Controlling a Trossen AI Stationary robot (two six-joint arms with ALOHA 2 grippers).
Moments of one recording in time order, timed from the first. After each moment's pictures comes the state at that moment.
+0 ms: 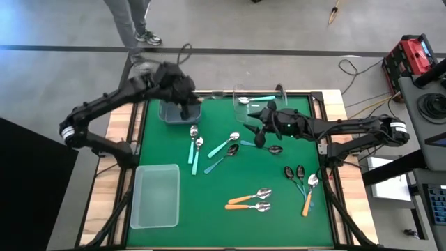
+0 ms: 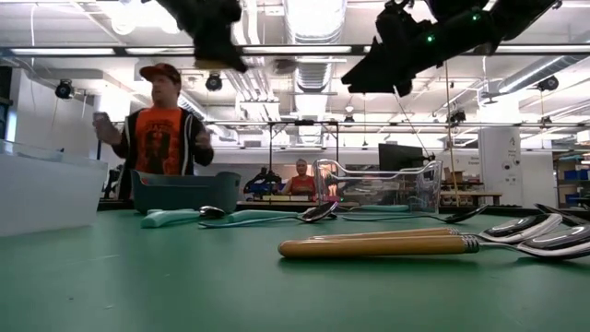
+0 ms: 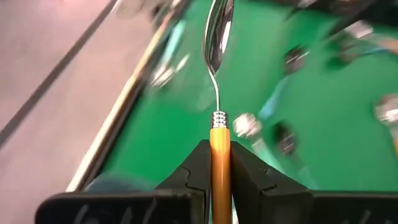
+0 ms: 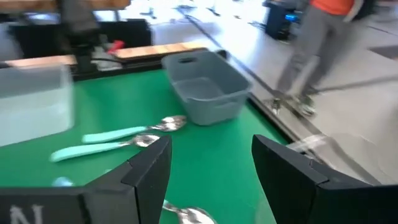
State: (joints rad) left arm 0.52 1.32 1.33 -0.71 0.19 0.17; right arm -0.19 1.22 0.70 0.24 0.15 0.01
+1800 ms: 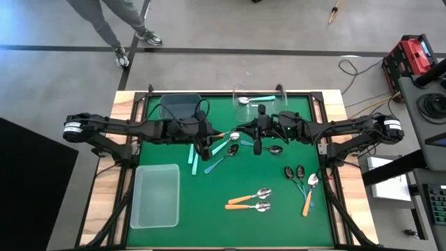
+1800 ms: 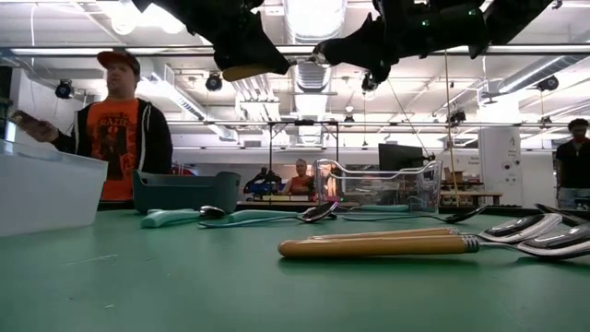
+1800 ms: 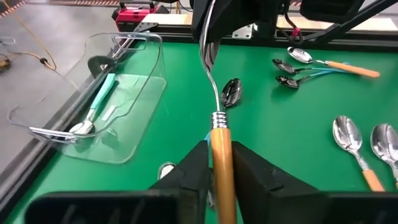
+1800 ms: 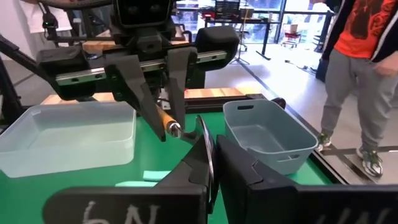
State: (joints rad) left arm 0.03 1.37 0.98 -0.10 -0.21 -0.02; right arm -0.14 1.29 0.71 0.49 -0.01 -0.03
